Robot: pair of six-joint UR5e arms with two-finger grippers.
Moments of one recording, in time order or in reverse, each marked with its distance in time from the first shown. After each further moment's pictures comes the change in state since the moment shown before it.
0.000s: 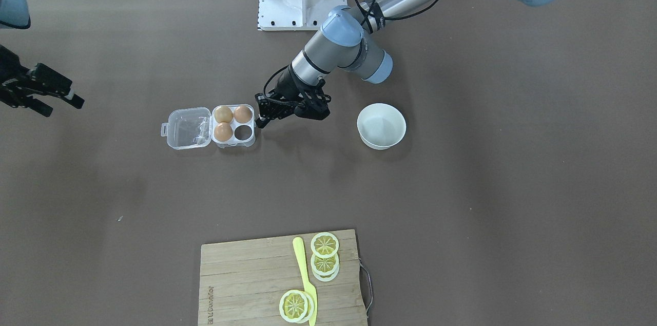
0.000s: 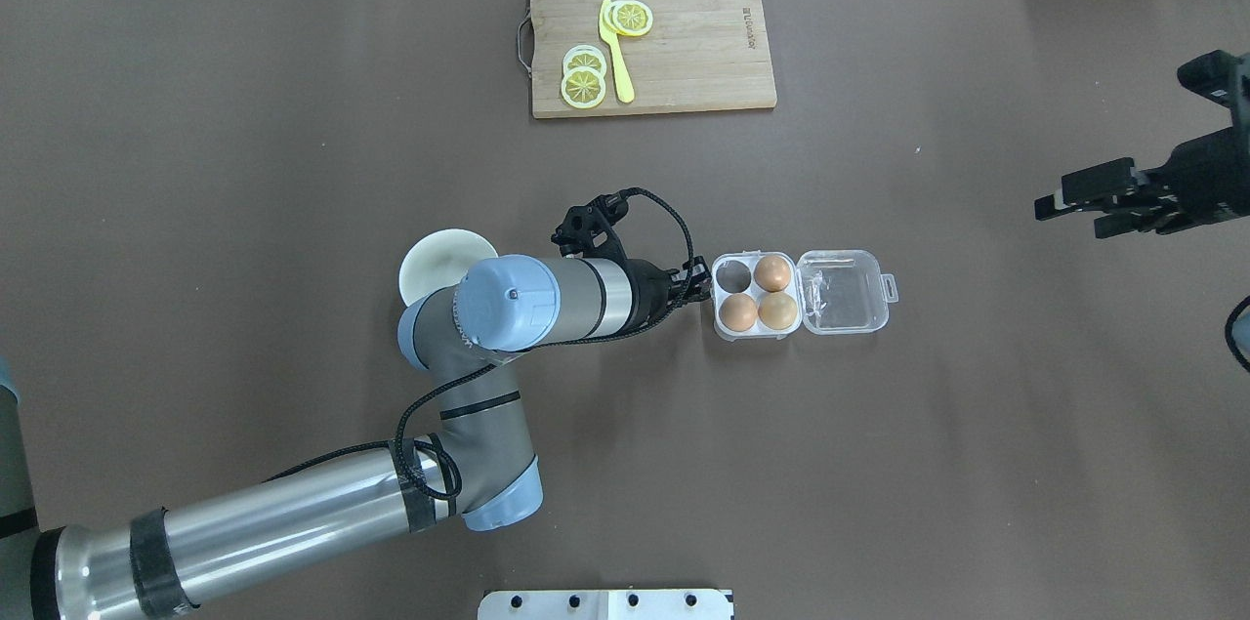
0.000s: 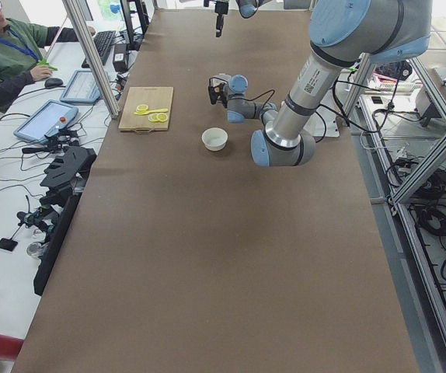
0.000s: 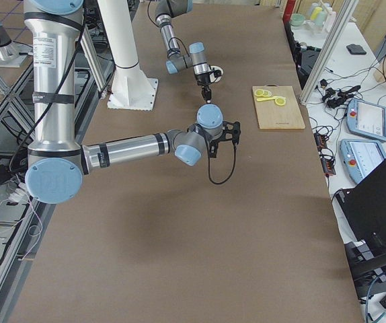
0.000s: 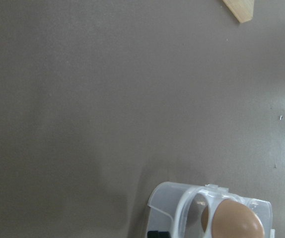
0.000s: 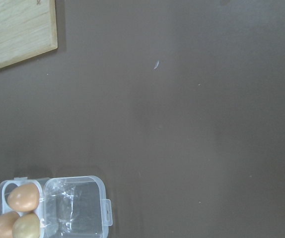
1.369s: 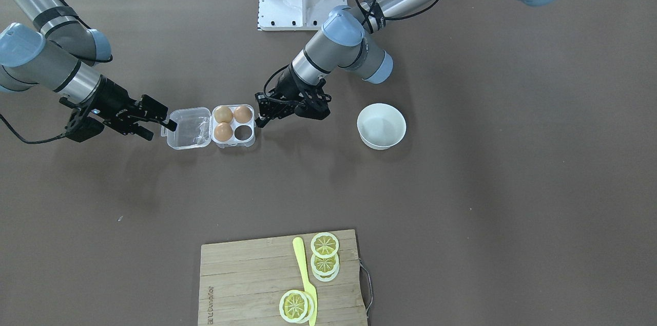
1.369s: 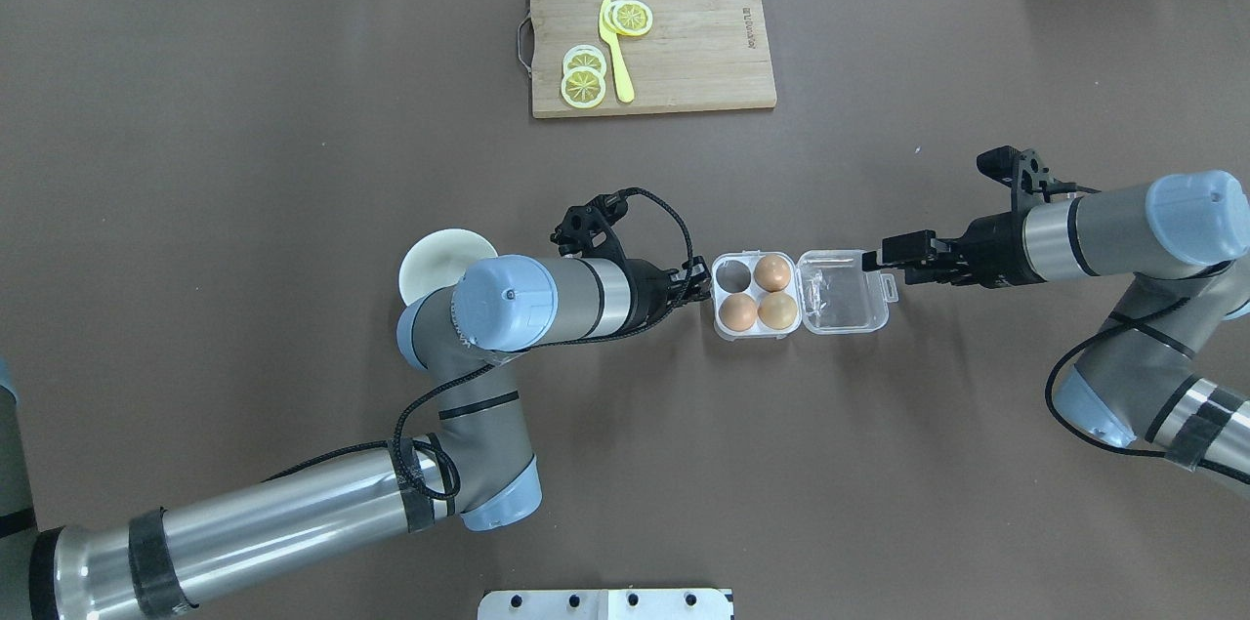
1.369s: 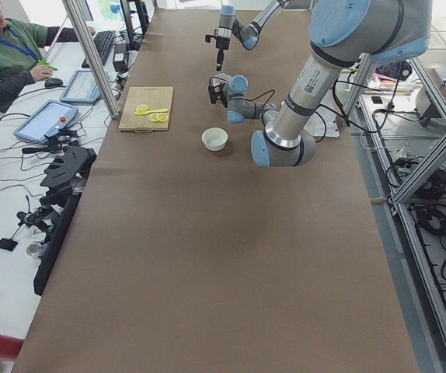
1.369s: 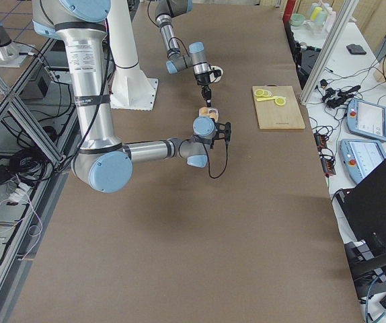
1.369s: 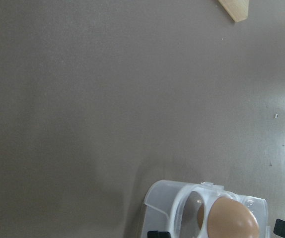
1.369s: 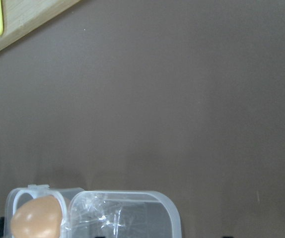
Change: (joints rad) left arm 0.000 0.003 -0.001 -0.009 0.000 0.003; right arm -0.287 0.154 -0.316 0.508 -0.249 0.303
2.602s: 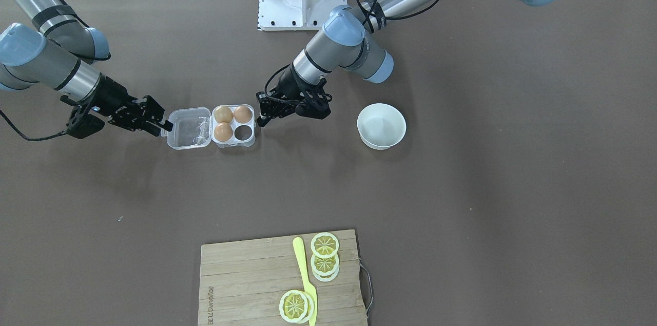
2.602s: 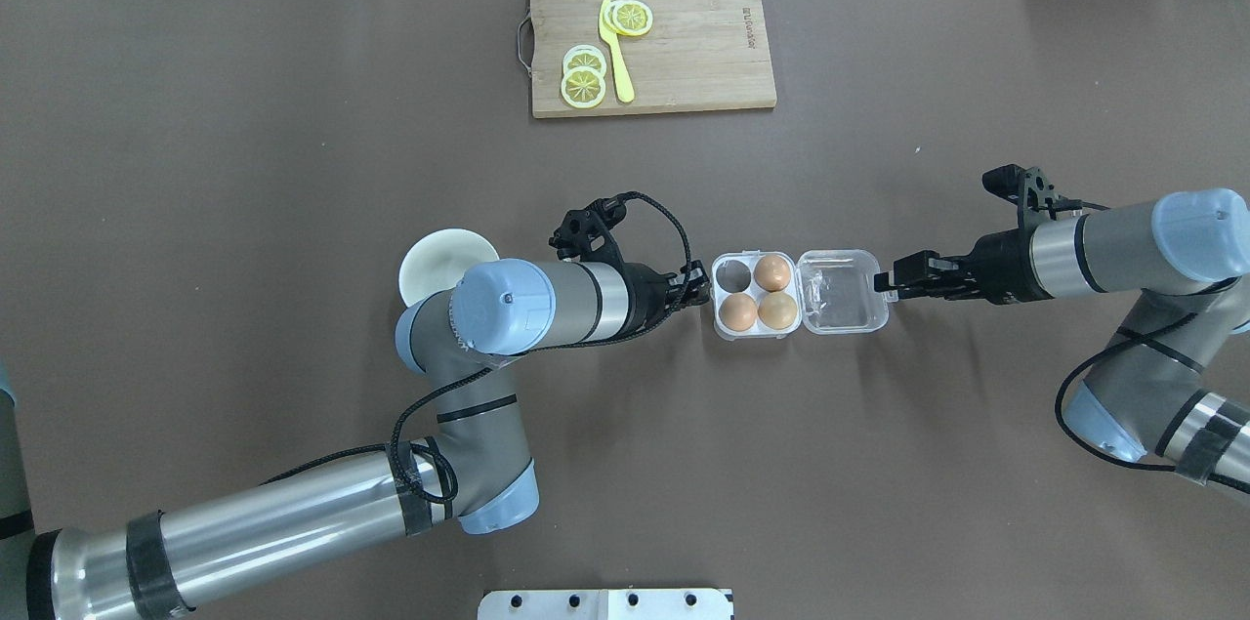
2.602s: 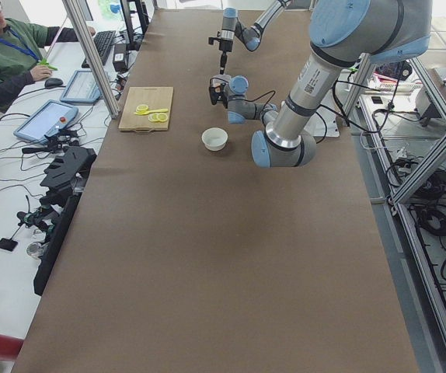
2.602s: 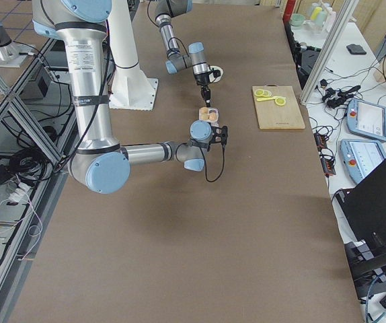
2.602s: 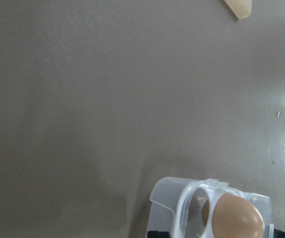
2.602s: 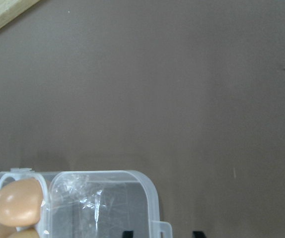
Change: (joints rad) left arm 0.004 0.006 -0.003 -0.003 -0.001 0.000; right arm -0.014 -0.025 -0.007 0.027 0.004 0.002
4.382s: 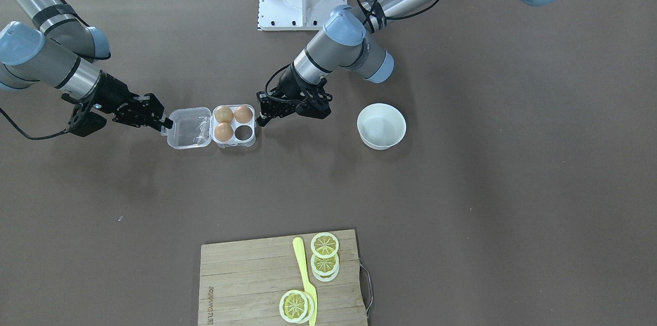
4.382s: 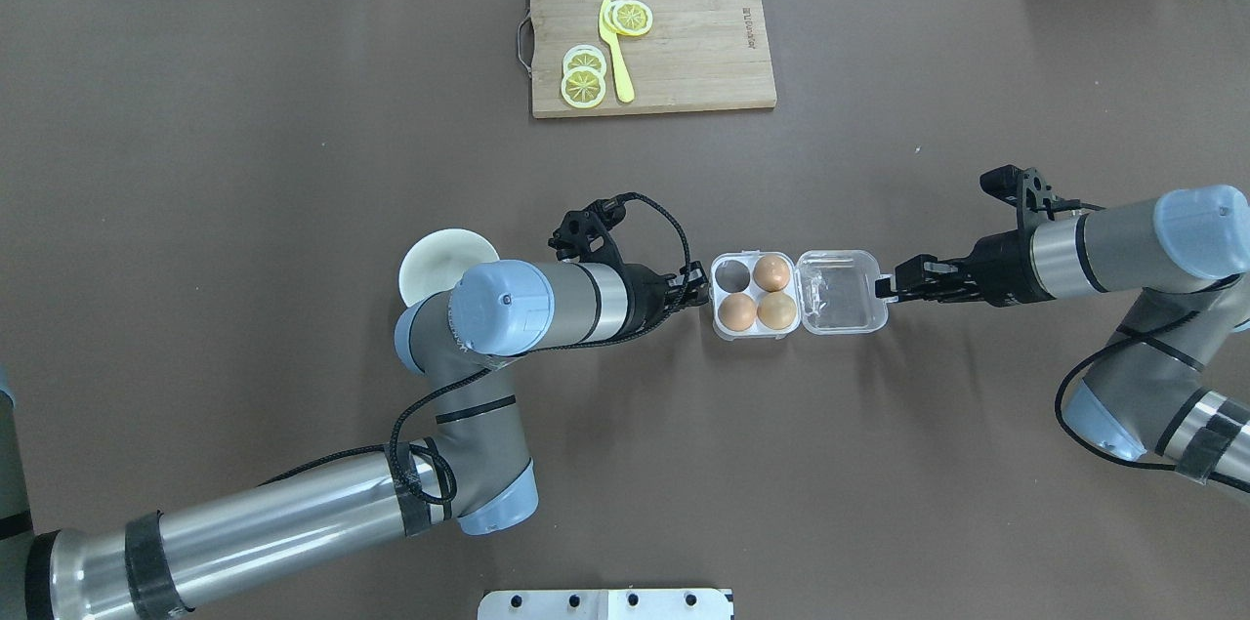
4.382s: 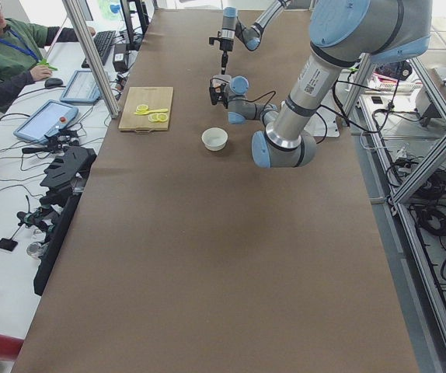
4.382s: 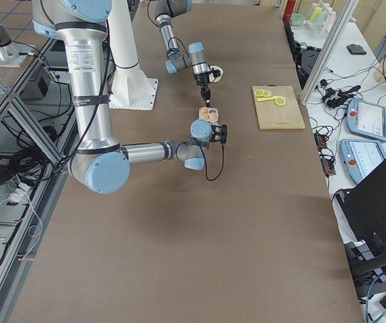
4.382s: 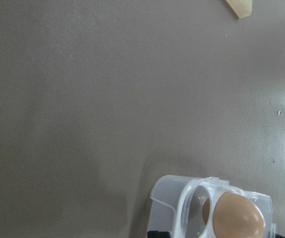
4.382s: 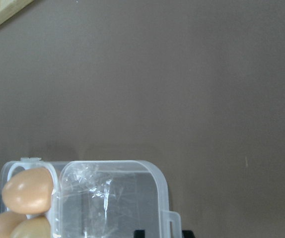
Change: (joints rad) left arm 0.001 0.002 -0.002 -0.001 0.000 0.002; right arm 0.003 0.000 0.010 0.000 0.035 0.001
